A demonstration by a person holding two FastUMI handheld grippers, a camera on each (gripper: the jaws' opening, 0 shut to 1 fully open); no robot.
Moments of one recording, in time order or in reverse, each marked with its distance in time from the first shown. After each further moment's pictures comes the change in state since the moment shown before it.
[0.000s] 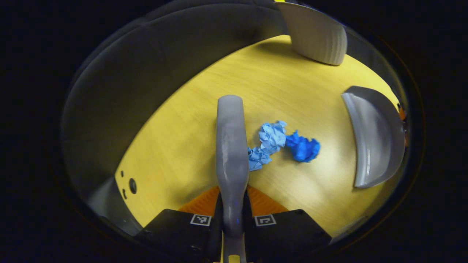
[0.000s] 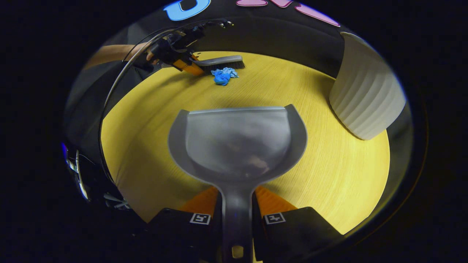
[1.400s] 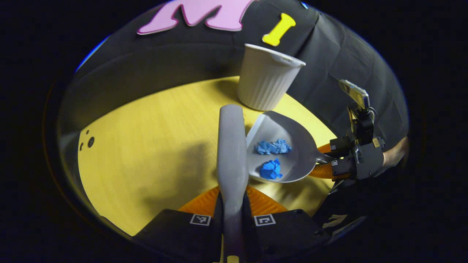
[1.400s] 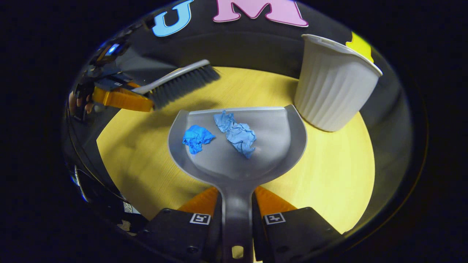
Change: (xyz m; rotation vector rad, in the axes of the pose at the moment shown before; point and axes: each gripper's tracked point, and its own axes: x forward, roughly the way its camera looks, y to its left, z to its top) left arm -0.117 -0.153 -0.018 -0.428 -0.326 -0.214; right arm -0.035 -0.012 0.010 0.126 -0.105 -0.130
